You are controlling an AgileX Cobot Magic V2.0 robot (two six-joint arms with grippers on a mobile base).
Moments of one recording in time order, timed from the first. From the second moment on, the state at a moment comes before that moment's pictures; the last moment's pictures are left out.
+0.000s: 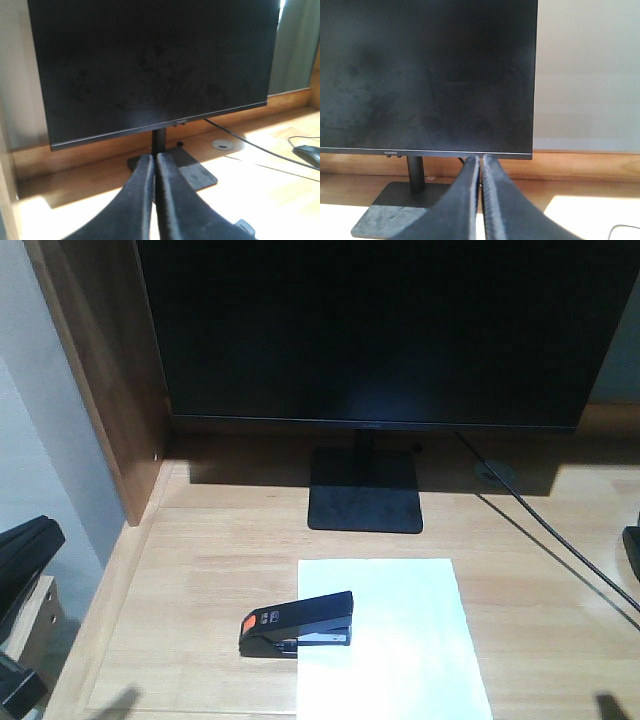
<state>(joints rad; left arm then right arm) -0.52 0.55 -0.30 -0.16 -0.12 0.10 0.01 0.27 -0.22 -1.53 -0.04 1.54</state>
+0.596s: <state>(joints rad) -0.18 0.09 -0.11 -0.15 0.06 0.08 0.01 0.27 -0.22 -1.53 -0.04 1.54</state>
